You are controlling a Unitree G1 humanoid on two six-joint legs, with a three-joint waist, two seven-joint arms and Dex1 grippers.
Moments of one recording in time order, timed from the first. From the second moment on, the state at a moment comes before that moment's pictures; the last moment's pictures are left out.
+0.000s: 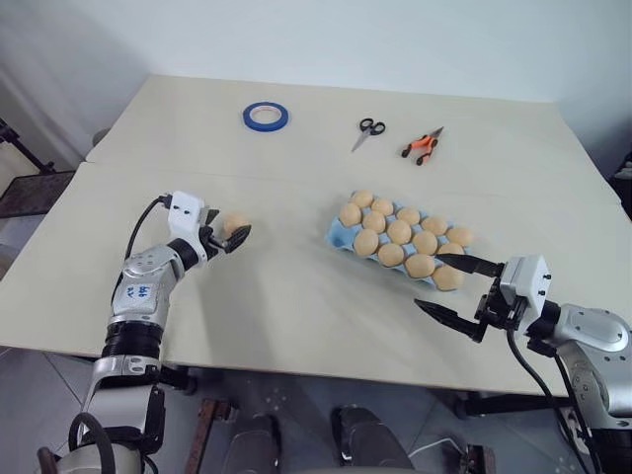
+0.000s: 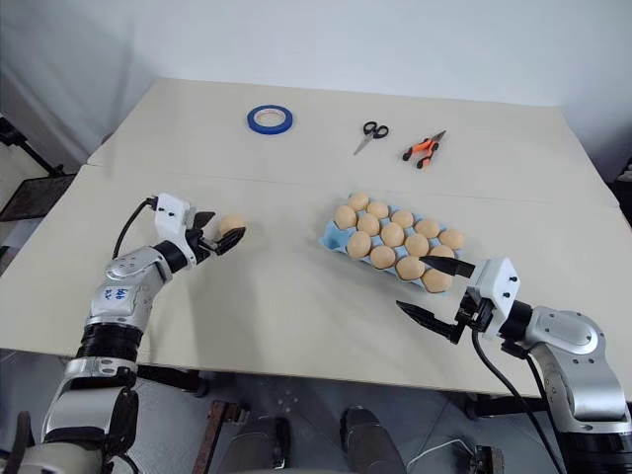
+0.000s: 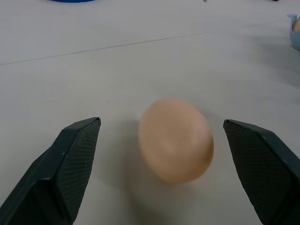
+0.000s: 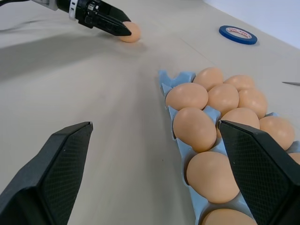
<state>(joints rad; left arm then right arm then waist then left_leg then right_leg) -0.63 0.46 0.12 0.54 -0.20 0.19 -0.55 -0.03 -0.70 -0.20 -0.20 0.48 0.07 1.03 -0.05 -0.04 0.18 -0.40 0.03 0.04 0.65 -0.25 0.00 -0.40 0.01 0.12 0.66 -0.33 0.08</state>
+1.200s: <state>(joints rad) -1.12 0.17 -0.04 1.02 -0.12 -0.06 -0.95 0.08 -0.67 -0.25 -0.28 0.46 0.04 0.90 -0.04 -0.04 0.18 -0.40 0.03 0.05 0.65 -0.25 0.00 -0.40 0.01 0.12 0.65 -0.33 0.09</state>
